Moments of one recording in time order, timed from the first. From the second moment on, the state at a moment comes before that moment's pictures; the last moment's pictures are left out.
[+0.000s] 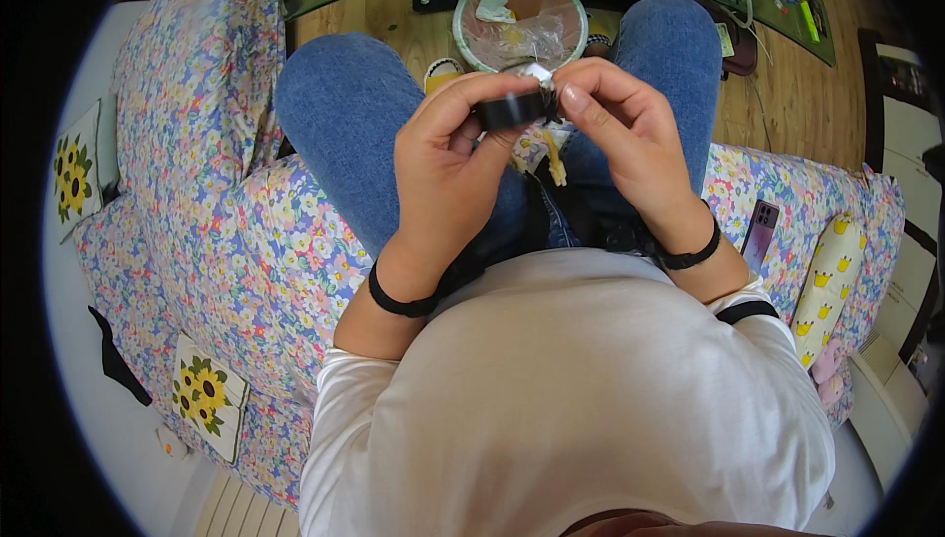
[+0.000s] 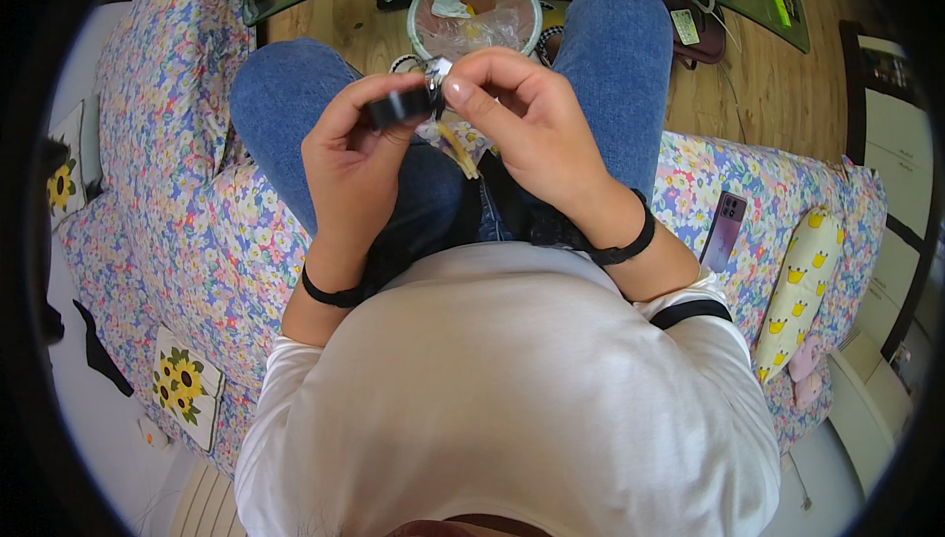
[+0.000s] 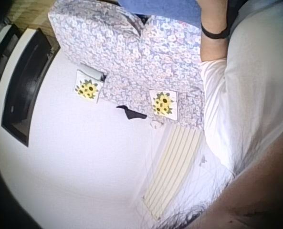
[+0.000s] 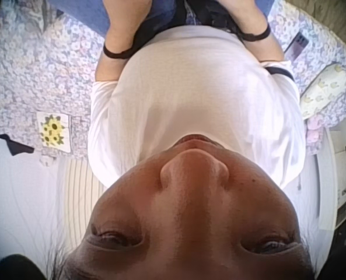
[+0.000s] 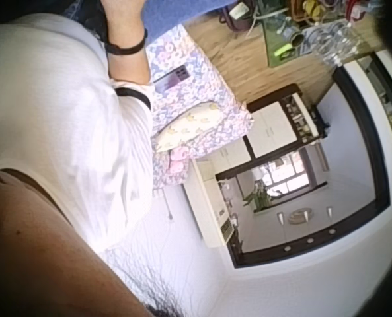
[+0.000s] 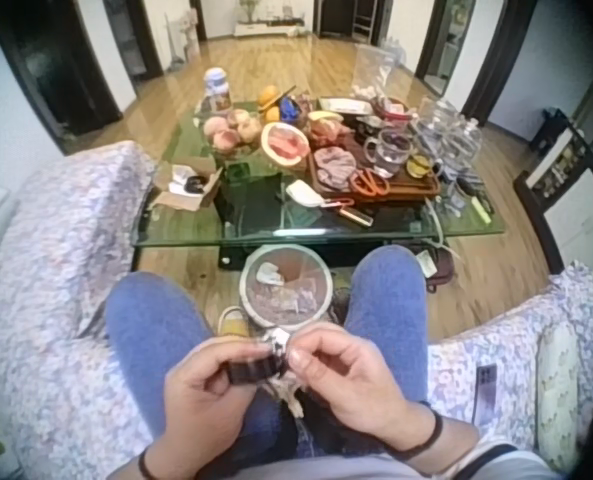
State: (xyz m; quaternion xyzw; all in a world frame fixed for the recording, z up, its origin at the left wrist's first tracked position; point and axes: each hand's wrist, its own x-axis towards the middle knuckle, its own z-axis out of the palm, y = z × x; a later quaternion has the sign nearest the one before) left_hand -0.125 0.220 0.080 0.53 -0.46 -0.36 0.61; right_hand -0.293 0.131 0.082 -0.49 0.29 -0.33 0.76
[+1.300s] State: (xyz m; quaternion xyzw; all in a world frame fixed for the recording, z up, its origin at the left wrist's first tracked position) left_hand -0.124 0.225 0.087 0.48 -0.30 -0.52 0.64; right_hand -0.285 0.147 0.072 -0.50 0.30 -0.43 0.69
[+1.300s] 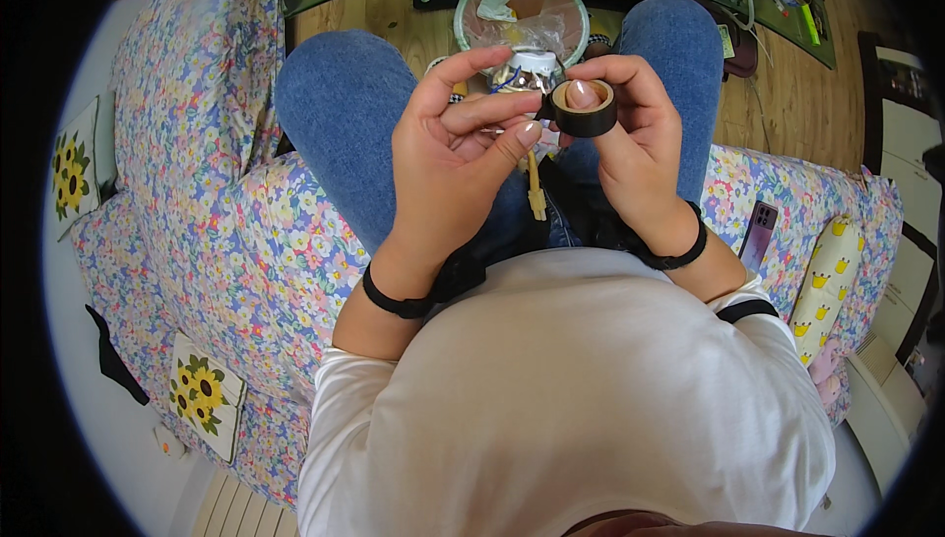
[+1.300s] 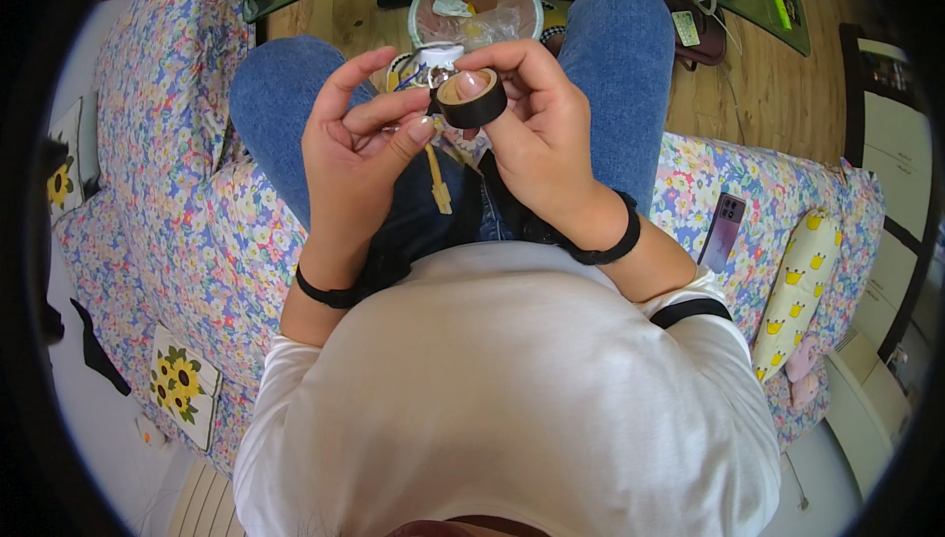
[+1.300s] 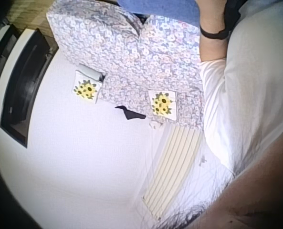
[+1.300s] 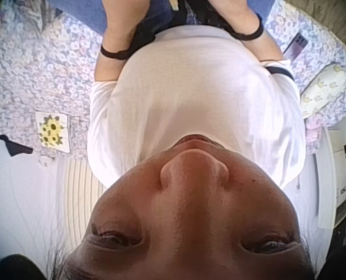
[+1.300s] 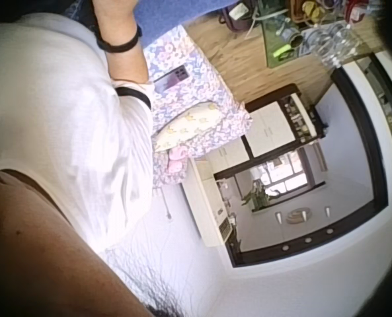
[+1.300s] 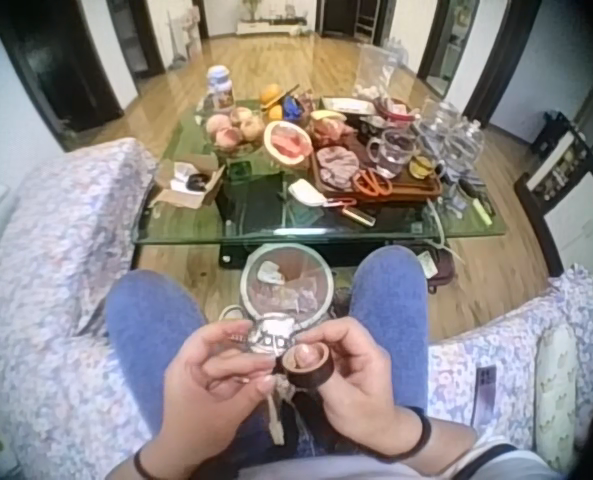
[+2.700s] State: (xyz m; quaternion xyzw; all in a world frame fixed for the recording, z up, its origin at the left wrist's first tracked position) left_hand -0.088 0.164 0.148 0.52 -0.49 -0.39 0.59; right_hand -0.285 0.062 0.203 -0.70 0.35 -0.14 0.60
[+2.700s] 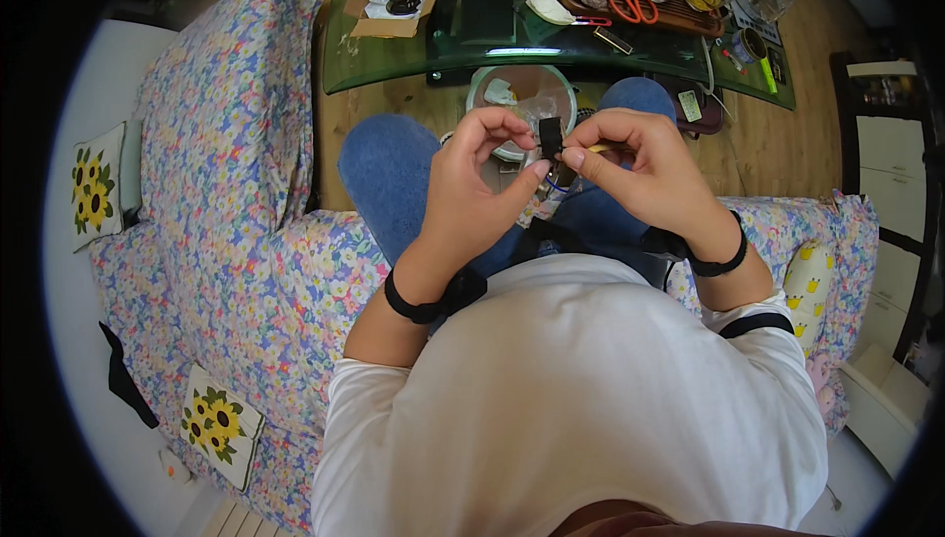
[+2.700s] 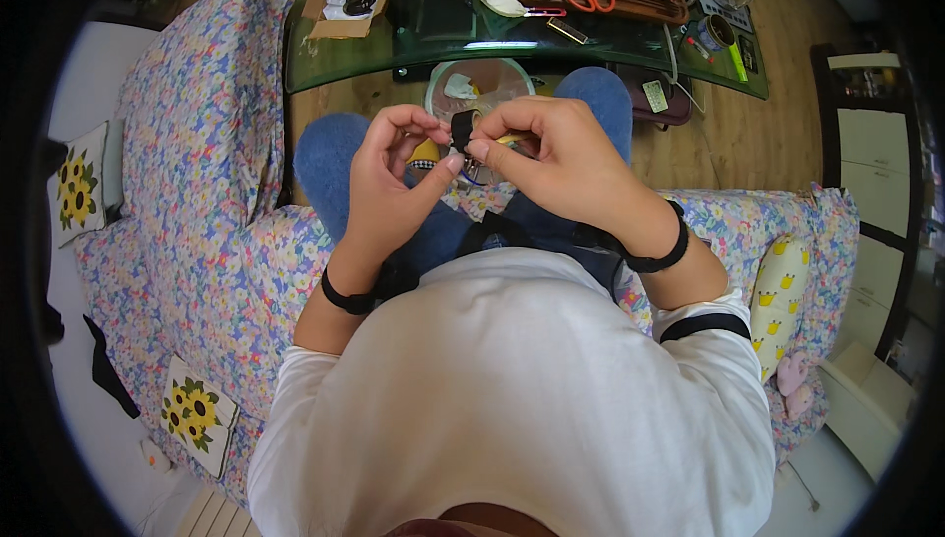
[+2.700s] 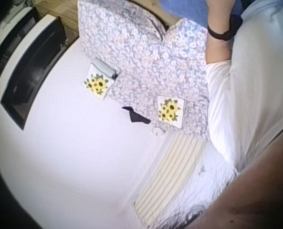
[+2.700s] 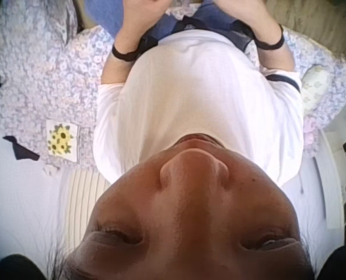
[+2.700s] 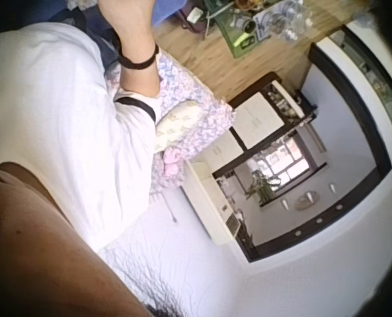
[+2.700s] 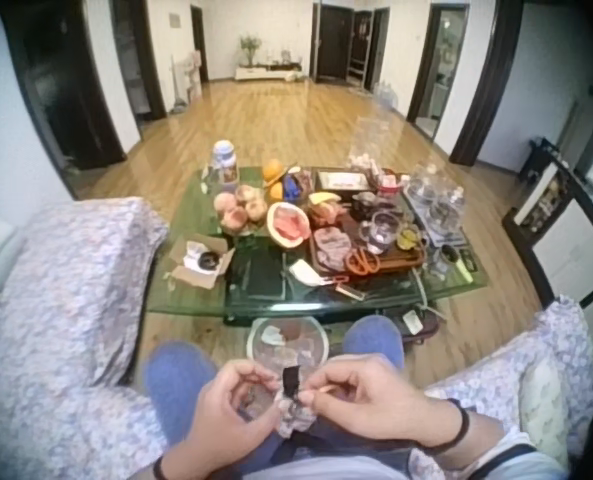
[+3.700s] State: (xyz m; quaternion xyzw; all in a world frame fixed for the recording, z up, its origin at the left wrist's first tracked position) left_hand -0.078 0.149 0.200 0.52 -0.59 -0.32 0.52; right_hand -0.282 0.064 0.219 -0.85 0.26 -0.36 0.28
